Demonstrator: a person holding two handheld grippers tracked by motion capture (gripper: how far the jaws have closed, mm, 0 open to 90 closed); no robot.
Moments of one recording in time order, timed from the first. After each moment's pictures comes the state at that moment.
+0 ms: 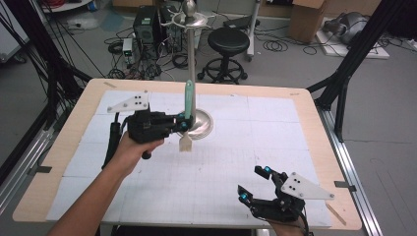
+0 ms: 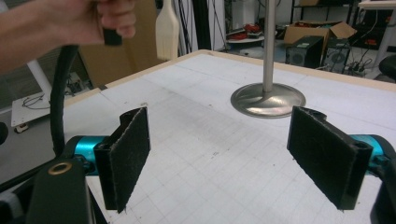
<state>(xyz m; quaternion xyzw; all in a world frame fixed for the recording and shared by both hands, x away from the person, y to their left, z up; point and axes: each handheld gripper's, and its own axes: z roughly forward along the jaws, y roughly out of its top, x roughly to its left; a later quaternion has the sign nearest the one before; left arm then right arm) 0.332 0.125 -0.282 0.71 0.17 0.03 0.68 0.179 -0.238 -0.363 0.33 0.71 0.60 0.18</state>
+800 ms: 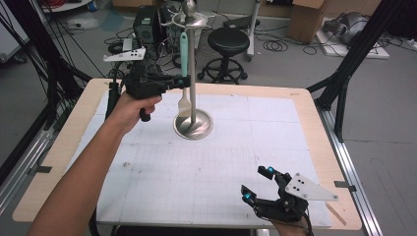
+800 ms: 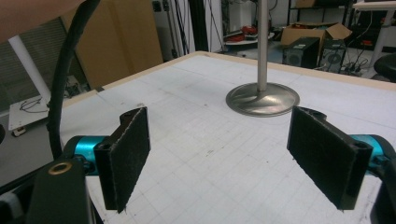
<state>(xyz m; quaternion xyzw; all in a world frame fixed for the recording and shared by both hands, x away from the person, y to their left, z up) 0.404 0.134 -0.238 0.69 0.18 -0.01 0.70 0.179 -0.245 -0.366 0.33 0.70 0.60 0.18</state>
